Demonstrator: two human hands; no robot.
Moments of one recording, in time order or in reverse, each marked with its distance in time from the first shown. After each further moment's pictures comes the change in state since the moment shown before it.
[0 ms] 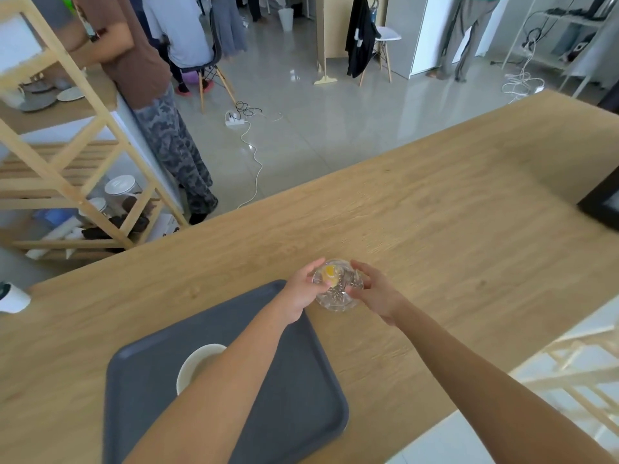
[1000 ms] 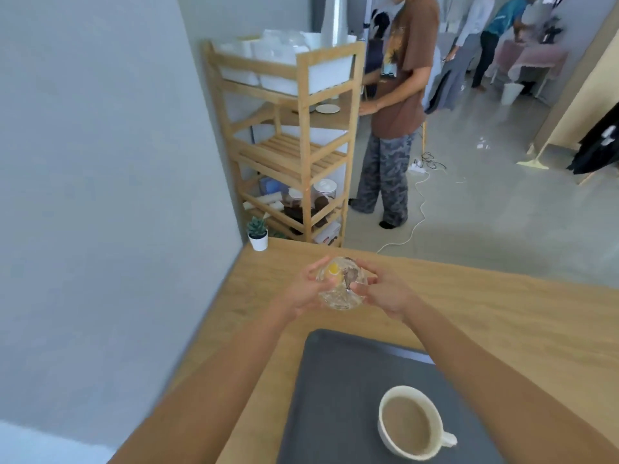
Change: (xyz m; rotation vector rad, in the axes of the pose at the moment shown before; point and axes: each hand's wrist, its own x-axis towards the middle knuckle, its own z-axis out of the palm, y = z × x) left_hand -0.170 -0.049 -0.315 -0.488 0.459 0.127; right_hand 0.044 -0.168 0.340 -0.271 -0.519 -0.204
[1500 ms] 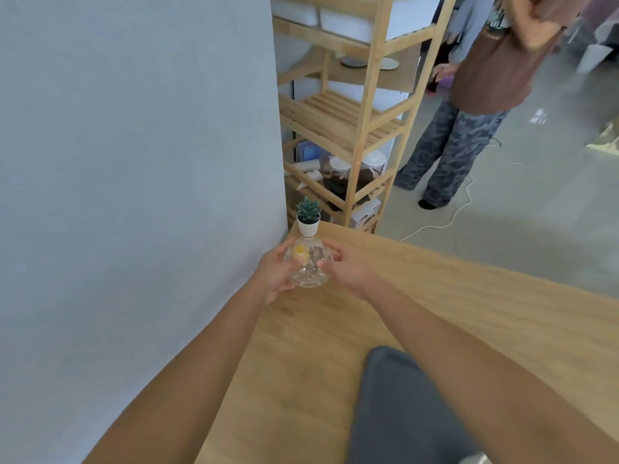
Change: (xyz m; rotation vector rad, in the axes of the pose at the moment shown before) left_hand 0.047 -0.018 -0.182 -0.103 0.330 -0.033; right_hand 0.123 -0.038 0.167 -0.084 -0.172 -0.034
